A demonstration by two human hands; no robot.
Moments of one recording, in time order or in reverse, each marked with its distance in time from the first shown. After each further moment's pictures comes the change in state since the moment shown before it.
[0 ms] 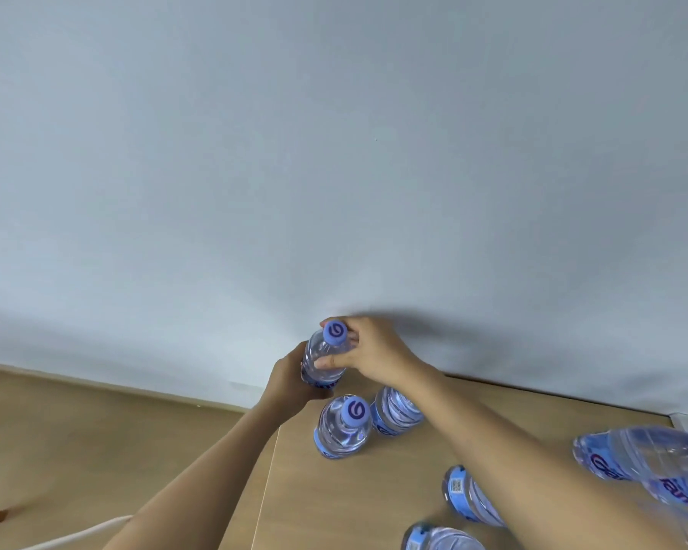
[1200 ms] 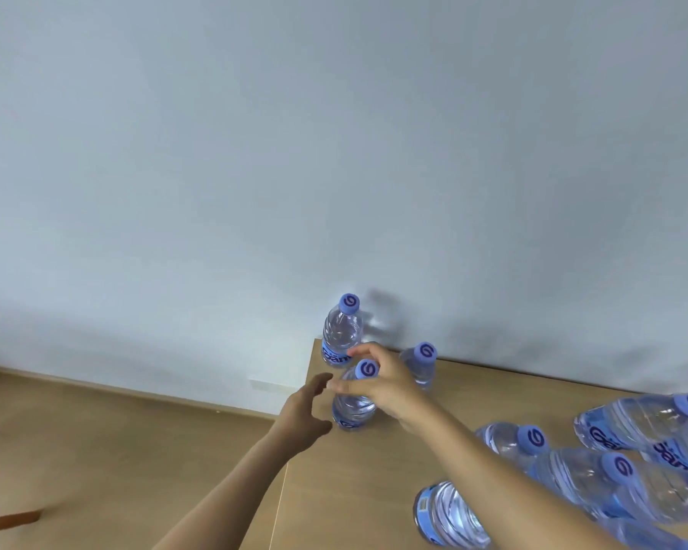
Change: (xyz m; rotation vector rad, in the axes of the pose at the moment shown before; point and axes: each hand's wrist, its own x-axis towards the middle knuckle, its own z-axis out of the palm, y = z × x) left_hand -0.081 -0.030 0.004 0.127 -0.147 -0.029; right_hand -0.082 0.005 0.045 0.357 0.080 0.188
